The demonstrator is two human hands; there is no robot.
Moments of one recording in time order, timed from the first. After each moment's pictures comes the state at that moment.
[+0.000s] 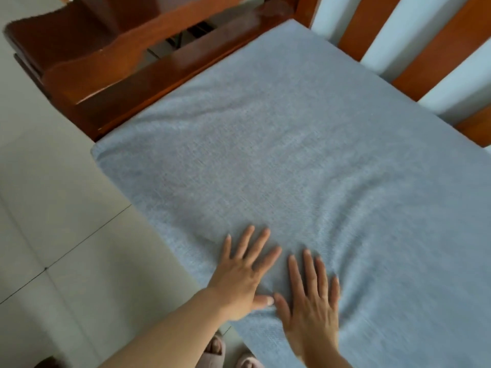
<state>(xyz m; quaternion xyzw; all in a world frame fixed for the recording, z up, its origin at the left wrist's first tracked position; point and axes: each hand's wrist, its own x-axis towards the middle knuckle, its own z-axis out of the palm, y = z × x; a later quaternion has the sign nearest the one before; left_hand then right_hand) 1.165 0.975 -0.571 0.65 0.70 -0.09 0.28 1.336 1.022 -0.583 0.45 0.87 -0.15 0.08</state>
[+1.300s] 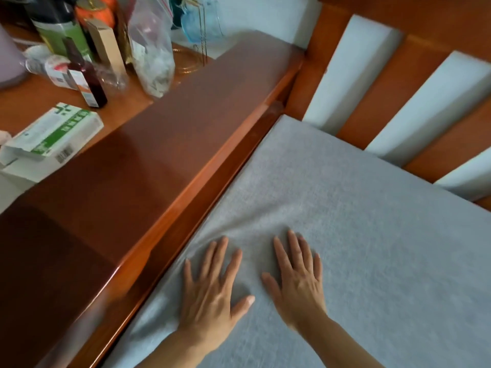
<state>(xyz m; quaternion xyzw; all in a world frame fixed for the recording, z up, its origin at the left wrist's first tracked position) 0.835 1.142 -0.610 0.64 0.76 0.07 0.12 0.997 1.228 -0.603 0.53 0.84 -0.12 0.00</state>
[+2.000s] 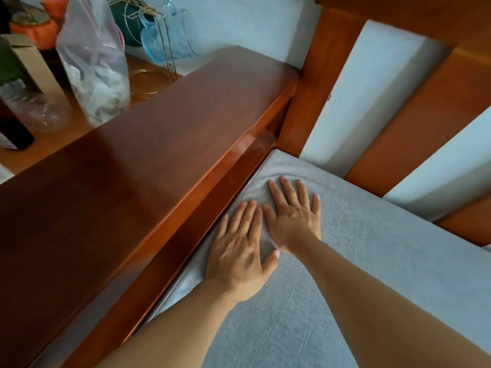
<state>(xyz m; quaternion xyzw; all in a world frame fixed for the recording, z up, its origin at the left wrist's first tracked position) 0.832 1.403 -0.624 0.66 0.74 0.12 0.04 0.926 1.513 -0.608 0.53 0.84 -0.09 0.03</state>
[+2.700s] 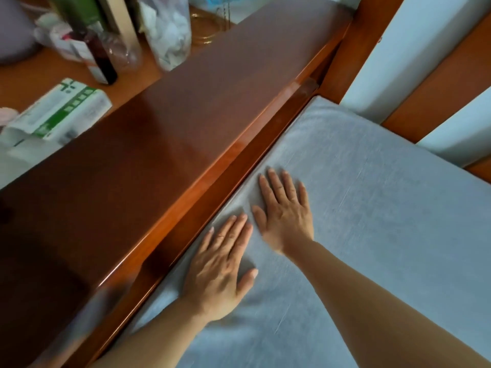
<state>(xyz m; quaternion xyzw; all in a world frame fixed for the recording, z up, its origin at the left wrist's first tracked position) 0.810 1.191 -0.613 0.66 0.74 0.08 0.09 0.909 1.343 -0.603 0.41 0.91 -0.08 0.05</state>
